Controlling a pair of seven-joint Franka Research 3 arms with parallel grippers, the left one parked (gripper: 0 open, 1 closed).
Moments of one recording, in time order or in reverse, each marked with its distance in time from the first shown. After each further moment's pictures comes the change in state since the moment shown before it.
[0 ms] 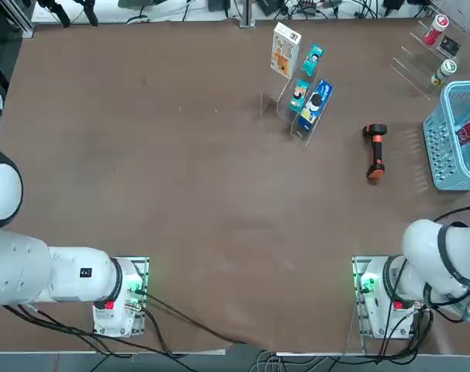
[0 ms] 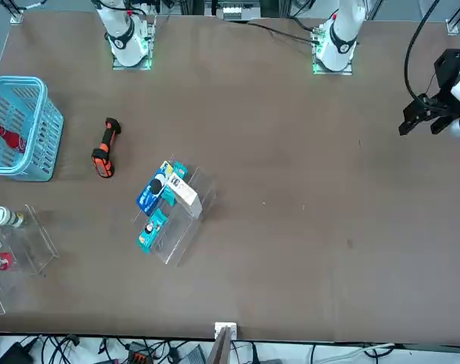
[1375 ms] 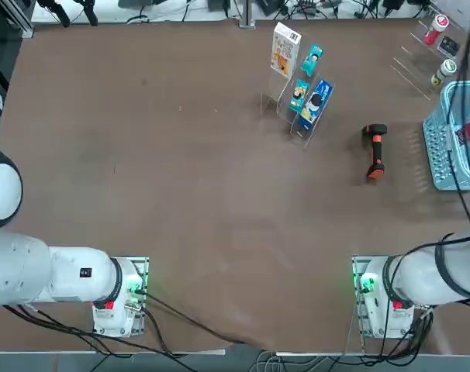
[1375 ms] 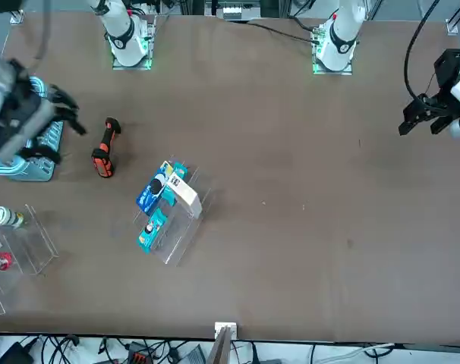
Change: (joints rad) arm 0.927 0.038 0.025 0.311 -0.226 -0.108 1.193
